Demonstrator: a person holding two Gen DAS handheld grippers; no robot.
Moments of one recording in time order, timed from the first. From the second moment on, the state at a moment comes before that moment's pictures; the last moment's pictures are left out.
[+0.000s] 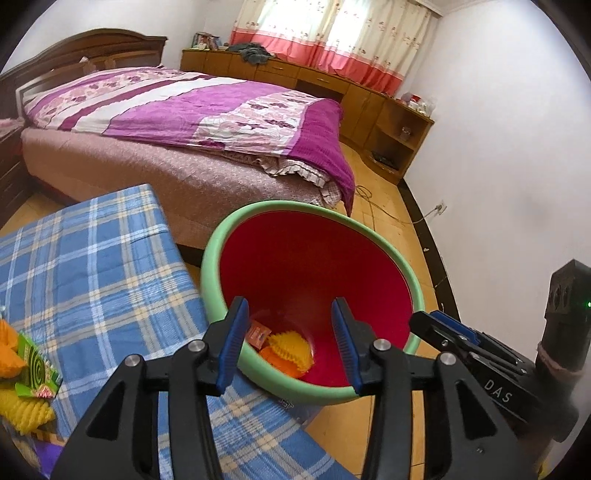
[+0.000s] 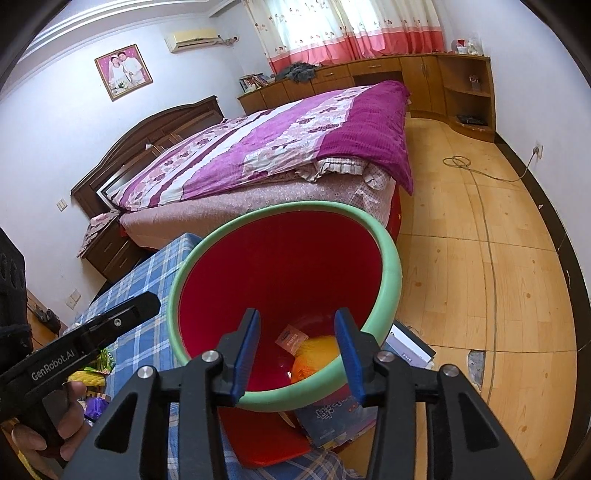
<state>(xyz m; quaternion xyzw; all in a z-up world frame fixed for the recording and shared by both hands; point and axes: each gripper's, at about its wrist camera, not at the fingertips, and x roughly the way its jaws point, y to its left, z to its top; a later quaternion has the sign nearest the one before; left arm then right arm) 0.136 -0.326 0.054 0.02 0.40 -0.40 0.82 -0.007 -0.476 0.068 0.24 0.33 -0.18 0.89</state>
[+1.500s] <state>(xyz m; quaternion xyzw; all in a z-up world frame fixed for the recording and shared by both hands) 0.118 -0.125 0.006 0.00 0.44 -0.19 0.88 -0.003 -0.343 0.074 0.22 0.36 -0.09 0.90</state>
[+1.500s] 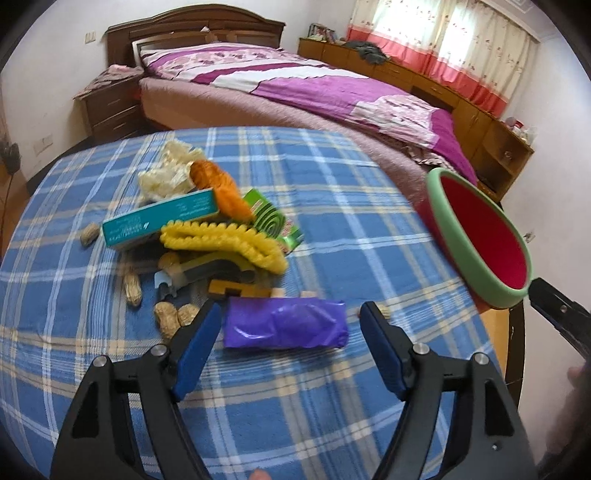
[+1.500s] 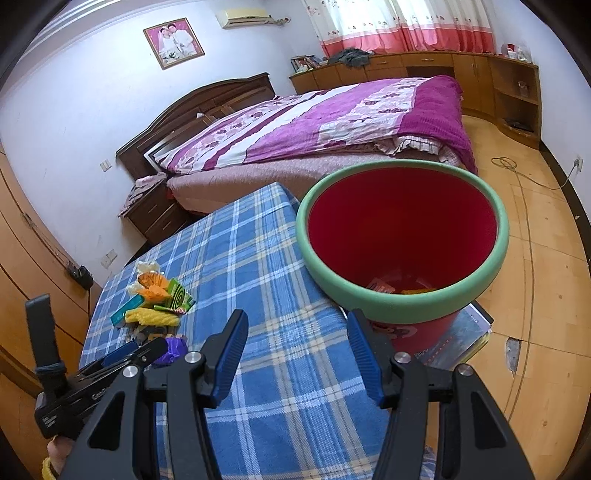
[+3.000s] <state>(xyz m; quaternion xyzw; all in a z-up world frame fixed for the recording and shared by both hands) 0.092 -0.079 0.012 -0.06 0.44 -0.23 0.87 0.024 -0.315 0.055 0.21 0.40 -0.04 0.89</state>
